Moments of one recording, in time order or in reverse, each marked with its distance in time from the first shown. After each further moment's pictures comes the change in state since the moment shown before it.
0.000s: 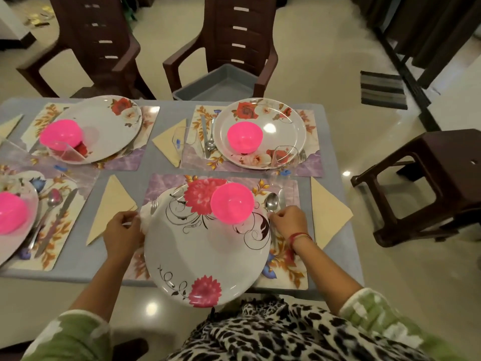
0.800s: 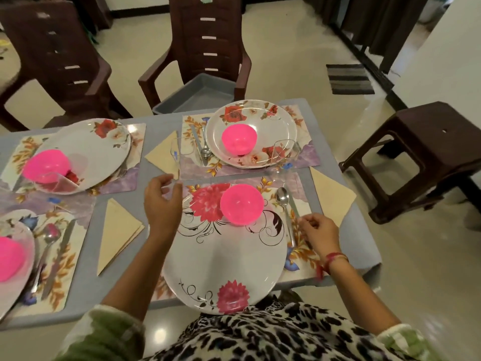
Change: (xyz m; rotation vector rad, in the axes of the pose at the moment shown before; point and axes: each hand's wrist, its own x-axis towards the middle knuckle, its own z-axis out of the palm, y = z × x) left_hand 0.007 0.104 0.020 -0.304 -0.077 0.417; right_hand -0.051 0.039 0.010 0.333 0.288 0.127
